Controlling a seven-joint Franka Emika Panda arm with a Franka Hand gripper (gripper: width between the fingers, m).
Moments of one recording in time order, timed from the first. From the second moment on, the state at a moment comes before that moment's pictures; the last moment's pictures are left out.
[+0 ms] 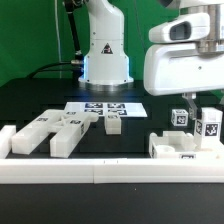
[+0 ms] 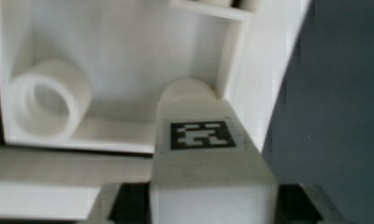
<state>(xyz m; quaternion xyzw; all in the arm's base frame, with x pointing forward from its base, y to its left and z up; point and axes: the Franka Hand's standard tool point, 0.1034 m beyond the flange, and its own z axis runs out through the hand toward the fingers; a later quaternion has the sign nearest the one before) 0.613 0.127 0.082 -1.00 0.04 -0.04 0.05</state>
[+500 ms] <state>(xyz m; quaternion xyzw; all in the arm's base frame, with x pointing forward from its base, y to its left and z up) 0.614 0.125 0.082 -0.96 0.28 -0.03 0.07</state>
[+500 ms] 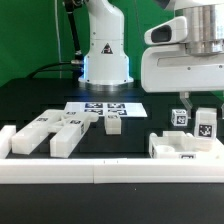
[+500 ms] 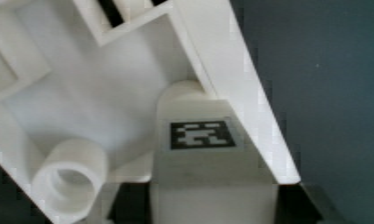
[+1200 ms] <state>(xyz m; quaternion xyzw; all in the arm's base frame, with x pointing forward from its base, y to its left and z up) 0.615 0.126 0.081 -0.85 0.52 -0.01 0.08</state>
